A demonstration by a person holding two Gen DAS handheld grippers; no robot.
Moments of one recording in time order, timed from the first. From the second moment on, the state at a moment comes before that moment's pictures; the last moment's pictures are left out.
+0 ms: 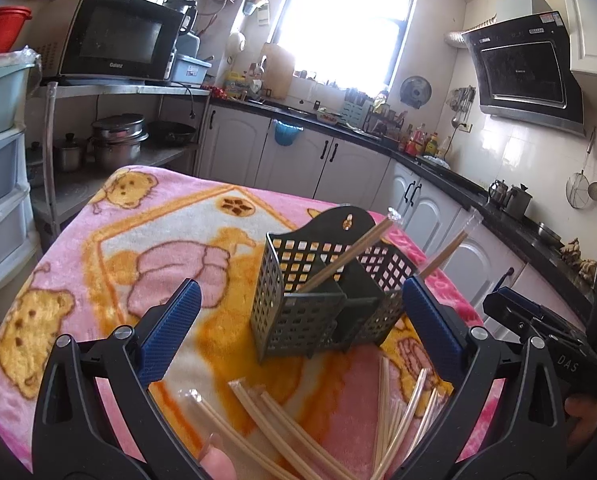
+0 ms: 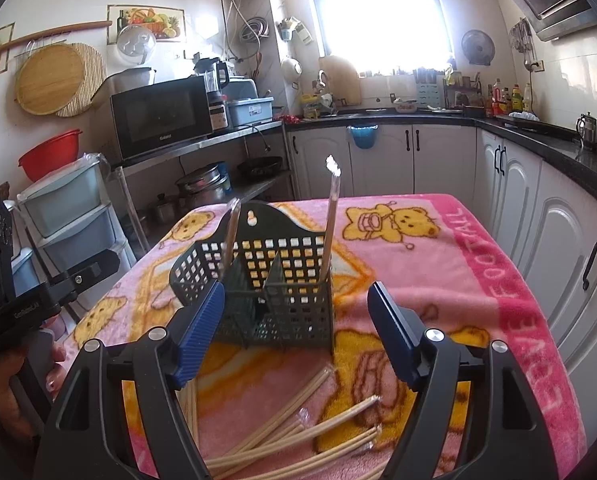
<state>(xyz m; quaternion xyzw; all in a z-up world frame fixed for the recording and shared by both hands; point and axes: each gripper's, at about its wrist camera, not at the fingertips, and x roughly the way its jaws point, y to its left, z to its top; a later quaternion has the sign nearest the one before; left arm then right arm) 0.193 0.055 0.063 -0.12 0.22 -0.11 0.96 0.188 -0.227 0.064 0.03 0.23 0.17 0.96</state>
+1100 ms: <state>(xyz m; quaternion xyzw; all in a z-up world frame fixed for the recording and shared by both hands) 0.171 0.048 0.002 -0.10 0.31 -0.11 0.94 0.149 -0.242 -0.003 0.01 0.33 0.15 0.93</state>
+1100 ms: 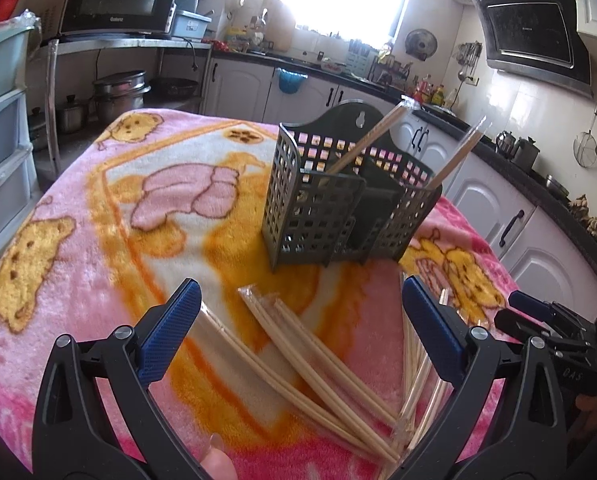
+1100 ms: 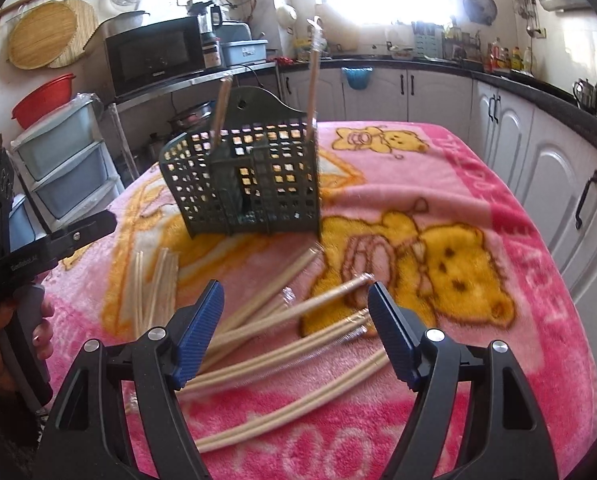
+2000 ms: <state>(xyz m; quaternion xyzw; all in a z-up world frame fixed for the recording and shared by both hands) 0.222 0.062 -0.038 -0.14 0.39 -0.13 0.90 0.183 -0.269 -0.026 0.04 0.36 0.11 0.93</state>
